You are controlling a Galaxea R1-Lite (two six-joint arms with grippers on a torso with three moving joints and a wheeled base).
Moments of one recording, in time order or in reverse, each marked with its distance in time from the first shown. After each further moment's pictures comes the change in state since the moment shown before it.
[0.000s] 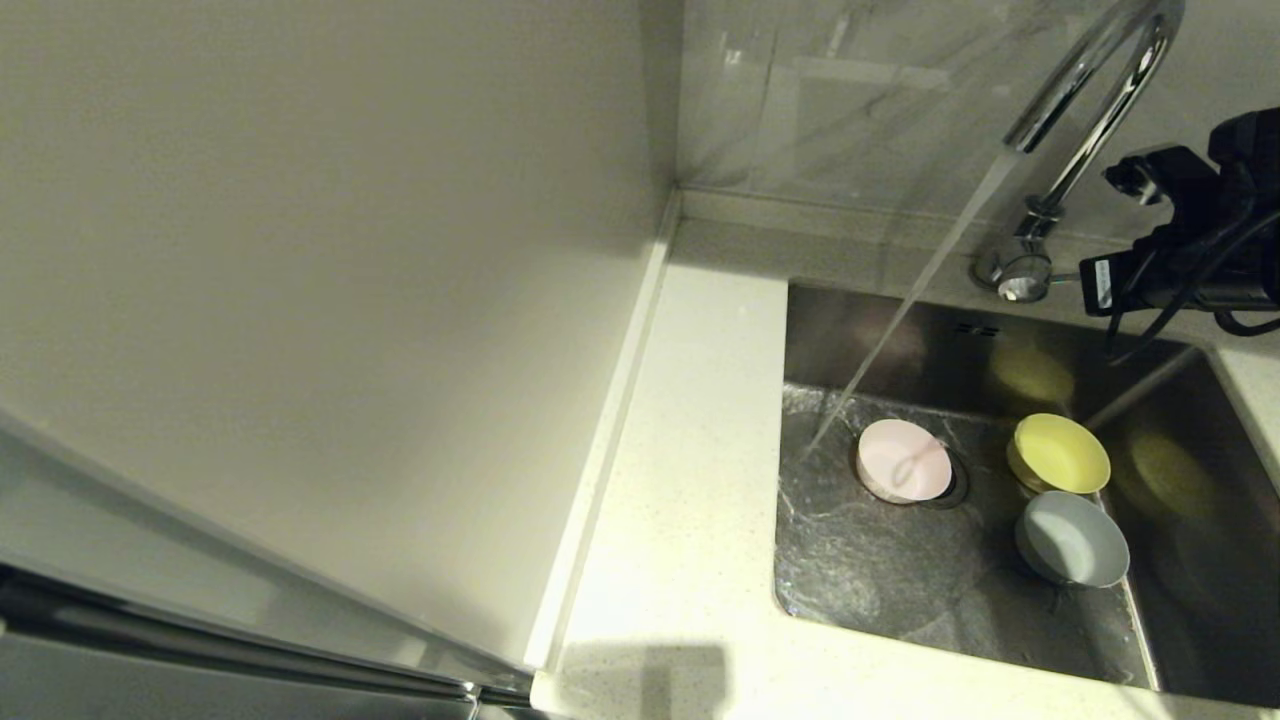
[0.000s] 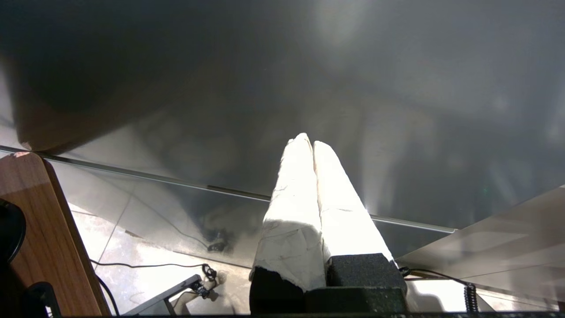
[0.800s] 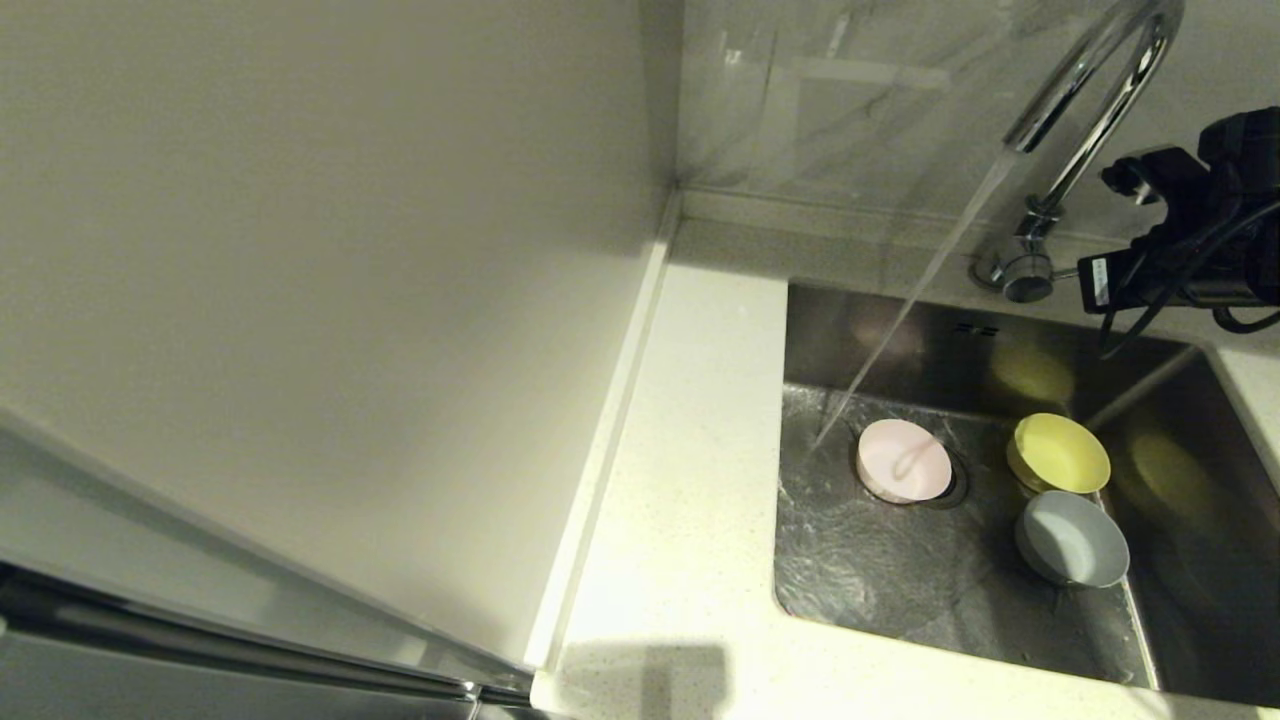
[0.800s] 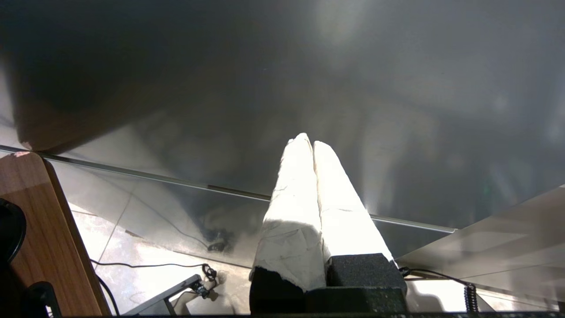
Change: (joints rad) left arm 0.000 0.000 0.000 0.000 0.000 0.000; right arm -0.004 0.031 -0.044 0.001 -0.043 0.007
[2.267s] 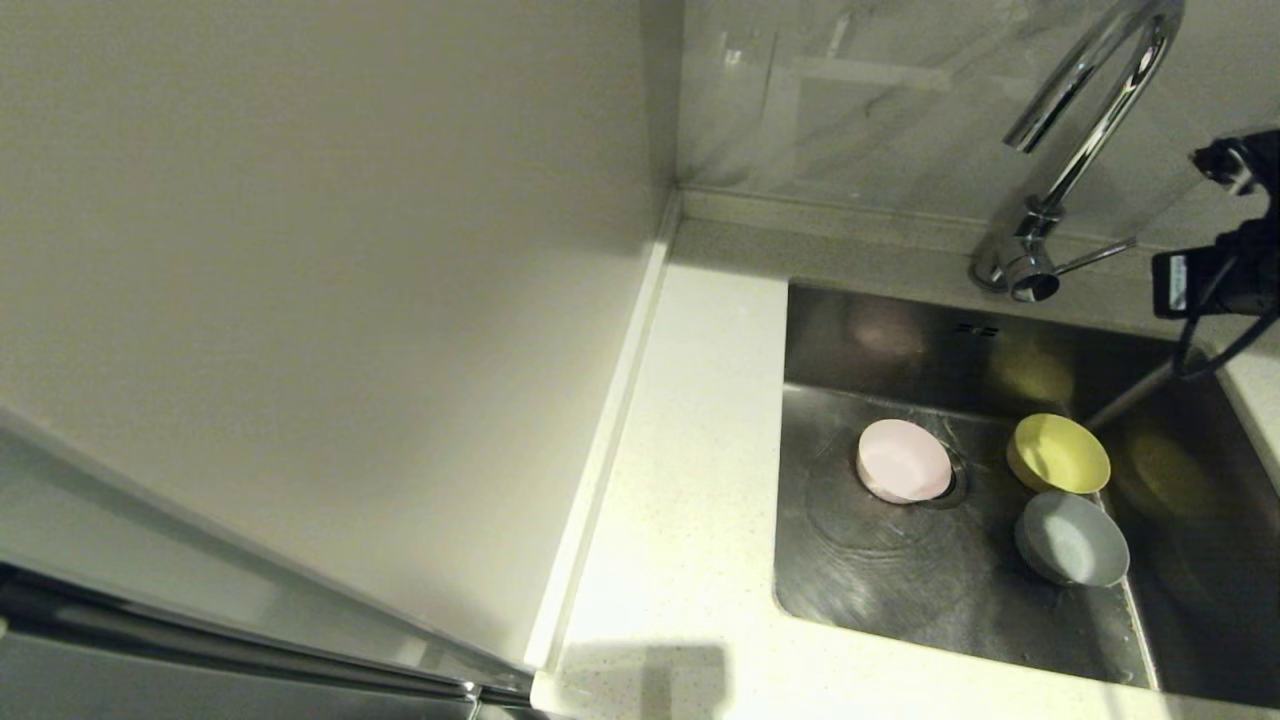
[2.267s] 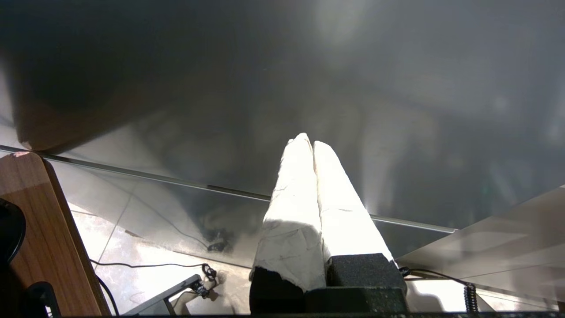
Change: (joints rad) left arm 0.000 0.000 0.000 0.000 0.000 0.000; right arm -0.052 -0.227 0.259 -0.057 0.034 0.026
